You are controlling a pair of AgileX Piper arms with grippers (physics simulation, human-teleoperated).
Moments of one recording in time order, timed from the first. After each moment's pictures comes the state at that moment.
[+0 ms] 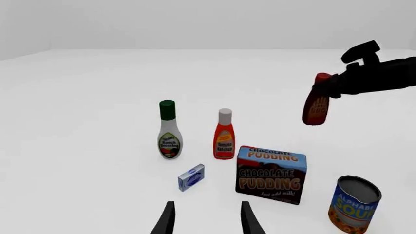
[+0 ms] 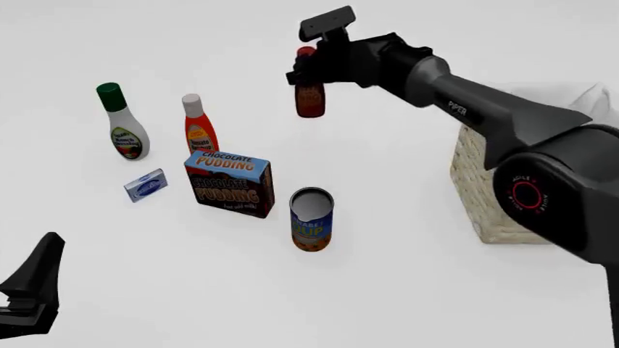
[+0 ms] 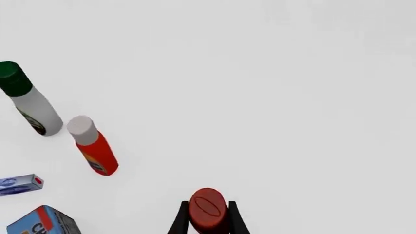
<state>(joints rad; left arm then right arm) 0.00 0.01 0.00 0.00 0.00 0.48 2.22 -2.05 0.33 -0.13</state>
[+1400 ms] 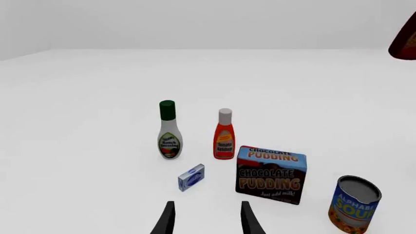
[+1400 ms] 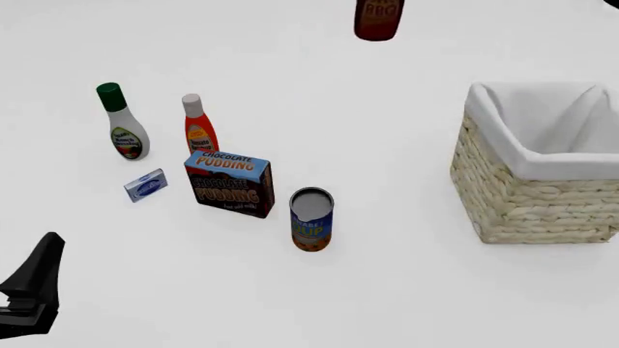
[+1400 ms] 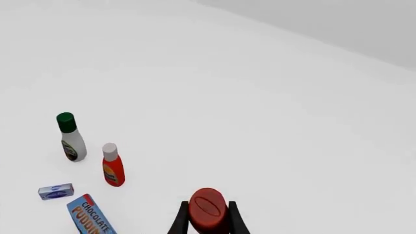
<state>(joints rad) 0.00 0.01 0.00 0.00 0.00 0.44 1.51 -1.62 0.36 -0.17</state>
